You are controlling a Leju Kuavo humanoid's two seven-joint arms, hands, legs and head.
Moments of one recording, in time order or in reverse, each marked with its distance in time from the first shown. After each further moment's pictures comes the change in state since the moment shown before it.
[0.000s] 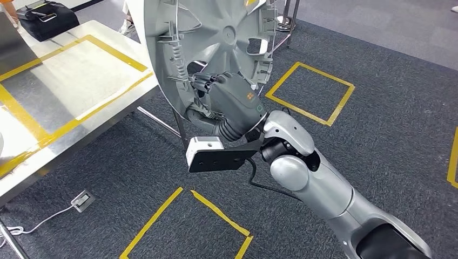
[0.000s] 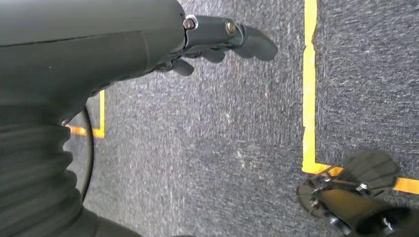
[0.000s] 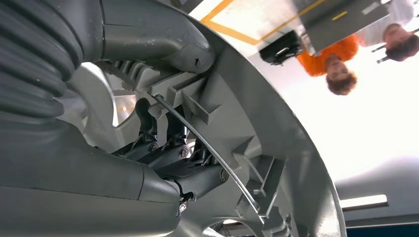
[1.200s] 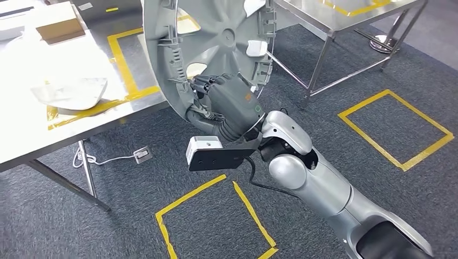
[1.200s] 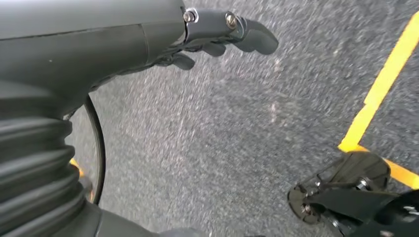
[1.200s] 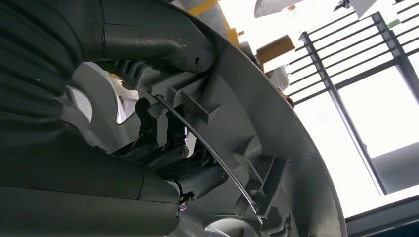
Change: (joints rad) left arm 0.005 0.006 0.005 0.000 -0.003 0.000 0.002; right arm -0.008 -0.015 0.019 0.021 -0.024 -0.019 -0.005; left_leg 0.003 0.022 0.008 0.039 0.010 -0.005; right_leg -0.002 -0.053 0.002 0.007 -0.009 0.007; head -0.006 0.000
